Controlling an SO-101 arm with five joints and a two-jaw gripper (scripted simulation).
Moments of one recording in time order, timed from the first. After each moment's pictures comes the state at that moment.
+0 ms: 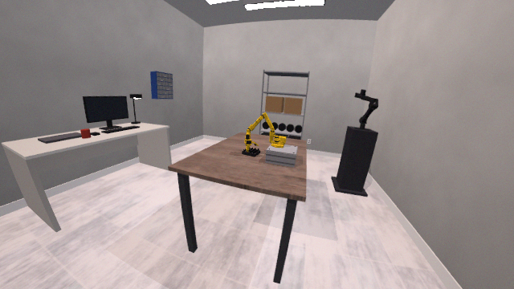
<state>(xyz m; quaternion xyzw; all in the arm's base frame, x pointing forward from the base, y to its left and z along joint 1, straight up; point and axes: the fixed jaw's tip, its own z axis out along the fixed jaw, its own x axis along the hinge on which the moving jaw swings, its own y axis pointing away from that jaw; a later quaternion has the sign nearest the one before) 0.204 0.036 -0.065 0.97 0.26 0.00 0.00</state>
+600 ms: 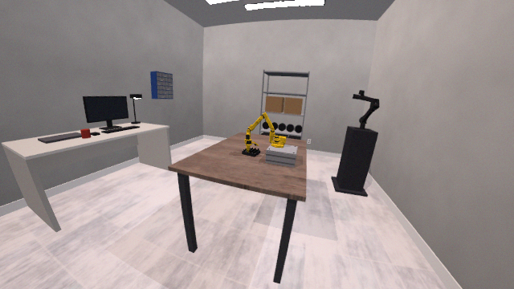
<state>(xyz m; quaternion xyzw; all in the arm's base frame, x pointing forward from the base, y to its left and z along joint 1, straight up) 0.202 0.037 -0.066 0.97 0.26 0.00 0.00</state>
